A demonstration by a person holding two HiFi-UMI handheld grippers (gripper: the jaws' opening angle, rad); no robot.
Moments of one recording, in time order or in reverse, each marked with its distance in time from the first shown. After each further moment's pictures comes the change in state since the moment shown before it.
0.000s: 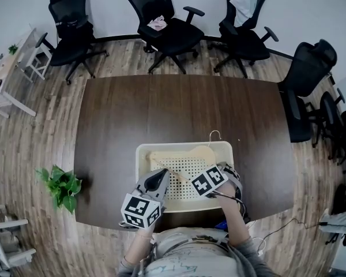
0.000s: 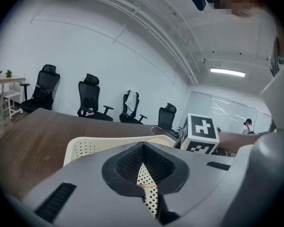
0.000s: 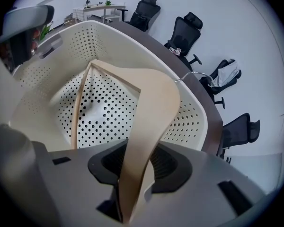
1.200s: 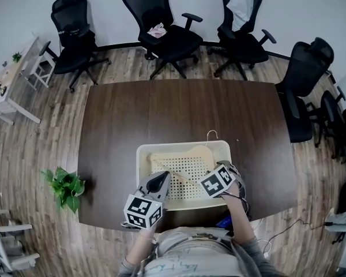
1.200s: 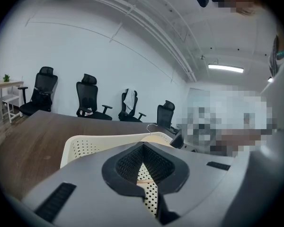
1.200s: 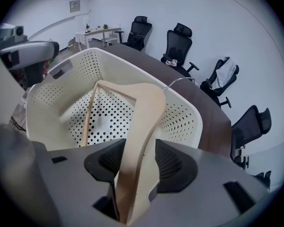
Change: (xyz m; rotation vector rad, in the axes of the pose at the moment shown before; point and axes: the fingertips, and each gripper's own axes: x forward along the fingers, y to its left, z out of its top) left arm -0.008 -0.017 -0.008 0.034 0.028 0.003; right arm -0.017 0.002 0.002 0.091 -0.204 0.116
